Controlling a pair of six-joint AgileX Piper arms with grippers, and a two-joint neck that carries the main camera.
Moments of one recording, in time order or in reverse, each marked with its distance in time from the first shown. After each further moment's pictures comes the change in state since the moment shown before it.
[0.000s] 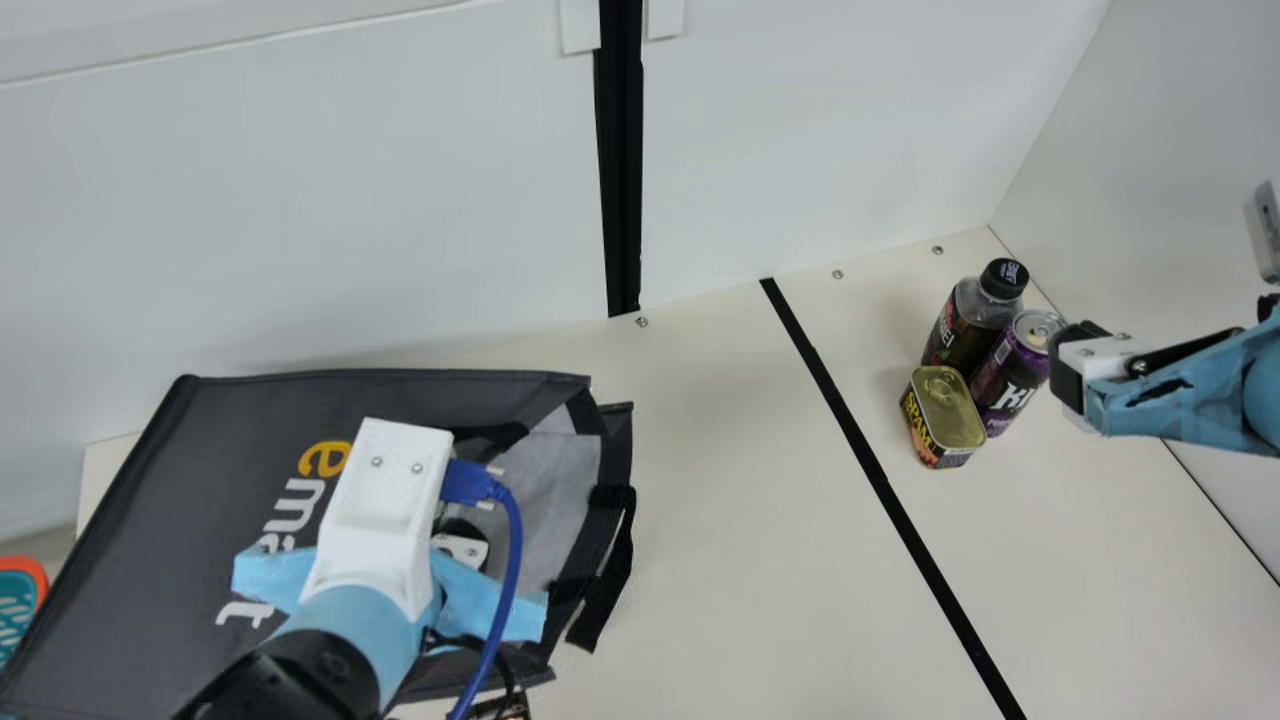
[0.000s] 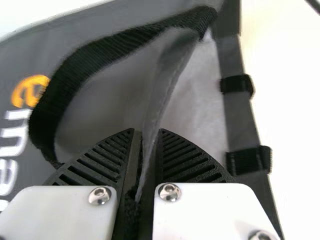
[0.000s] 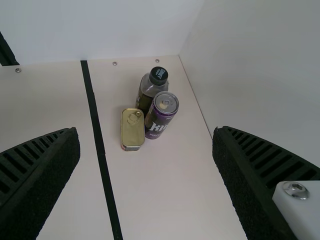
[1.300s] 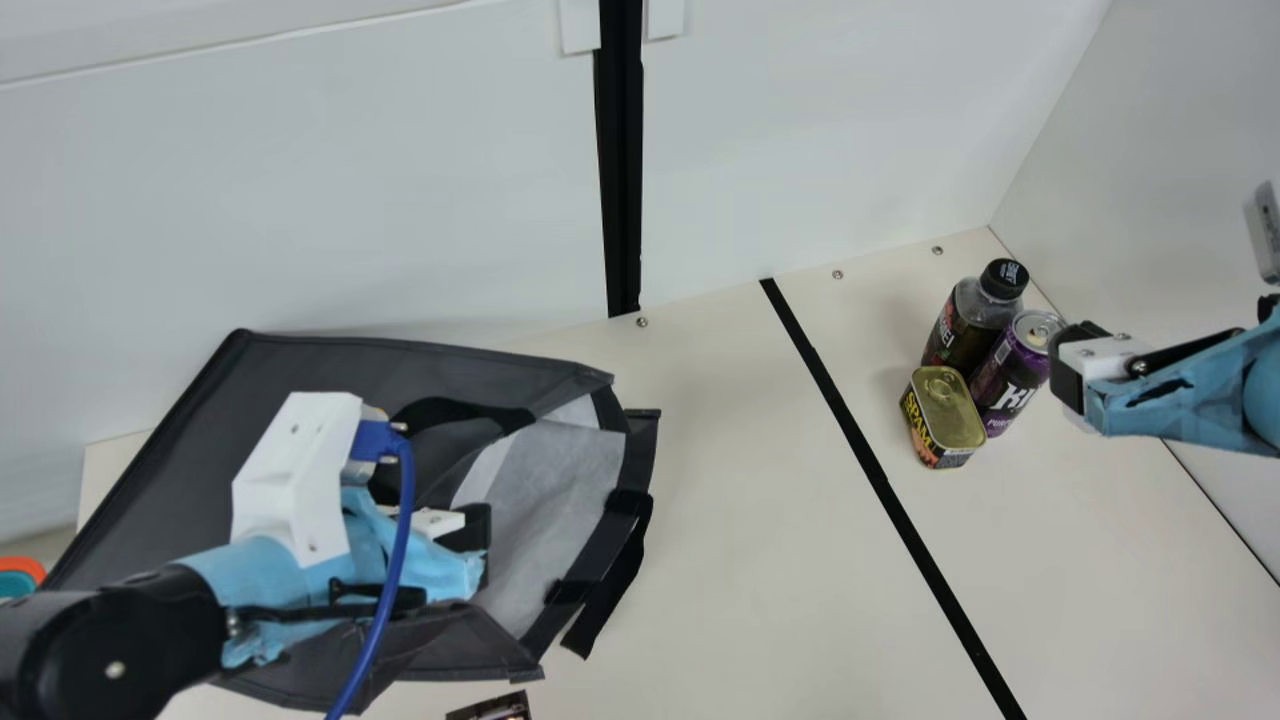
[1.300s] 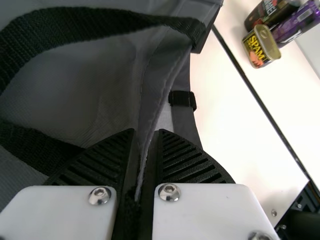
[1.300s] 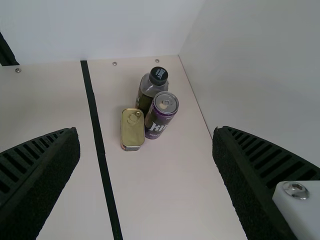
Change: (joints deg) left arm 20.6 -0.2 4.0 -51.8 -8.6 39.6; right arm 0.0 0.0 0.0 0.0 0.0 0.0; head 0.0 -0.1
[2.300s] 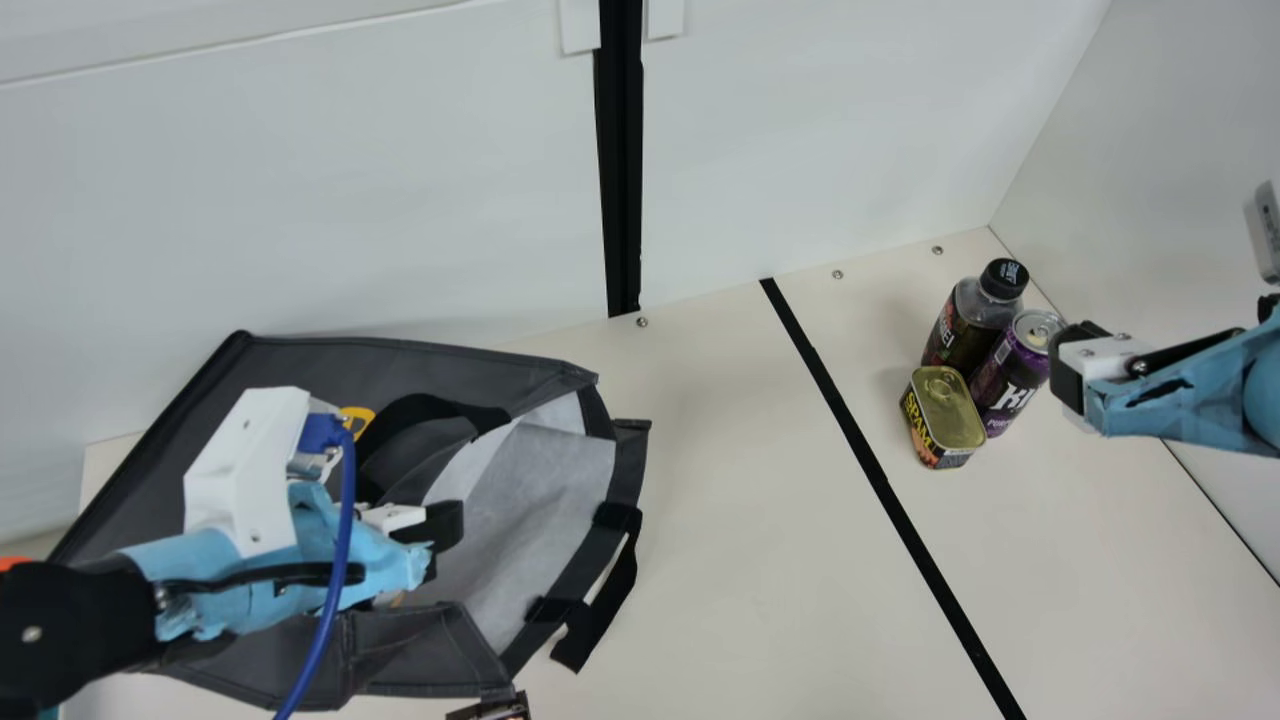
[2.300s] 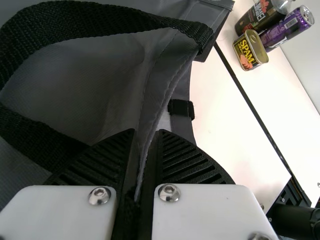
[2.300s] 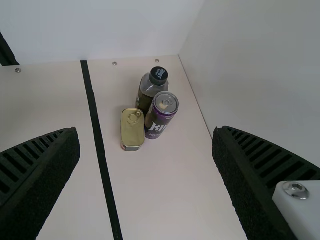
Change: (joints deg) left arm 6.7 0.4 1.1 -10.0 3.4 9.8; right arm 0.0 0.0 0.0 0.0 0.0 0.0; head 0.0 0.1
